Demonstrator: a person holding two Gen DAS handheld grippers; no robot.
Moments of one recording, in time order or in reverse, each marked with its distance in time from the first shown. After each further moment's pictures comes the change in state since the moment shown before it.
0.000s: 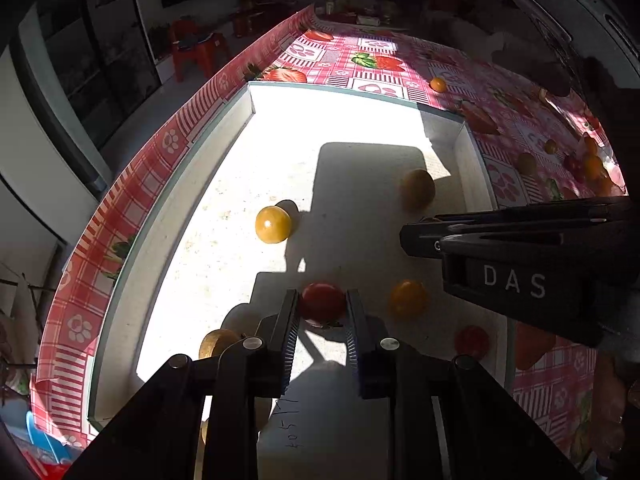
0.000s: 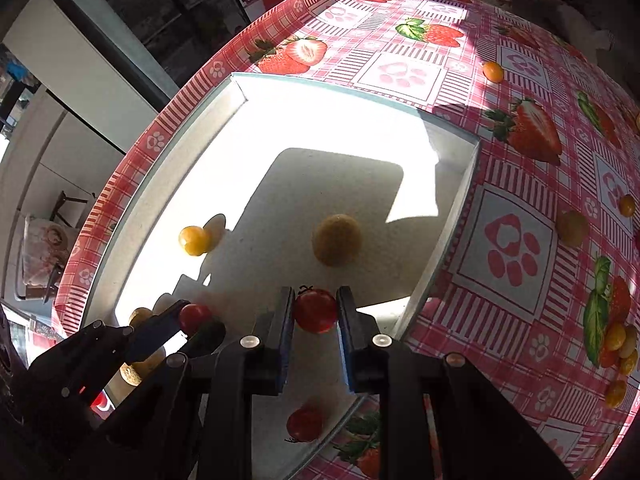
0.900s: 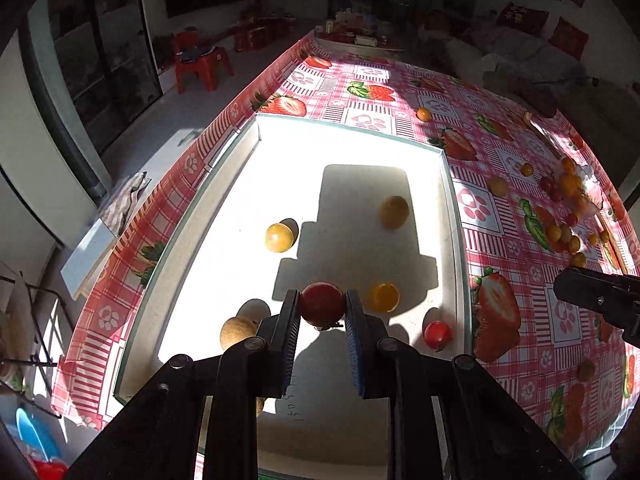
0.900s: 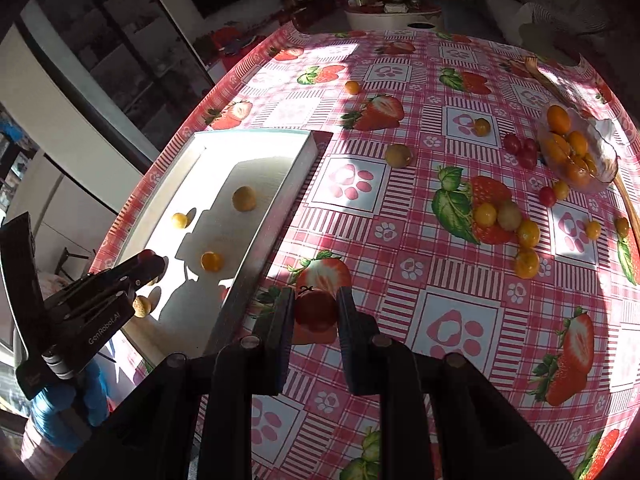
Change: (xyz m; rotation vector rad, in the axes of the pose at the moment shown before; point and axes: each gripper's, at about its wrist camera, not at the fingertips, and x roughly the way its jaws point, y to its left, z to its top) left arm -0.034 0.004 0.000 -0.026 -0.057 -0.032; right arm -0.111 -0.060 -0.090 0.156 -0.191 -0.008
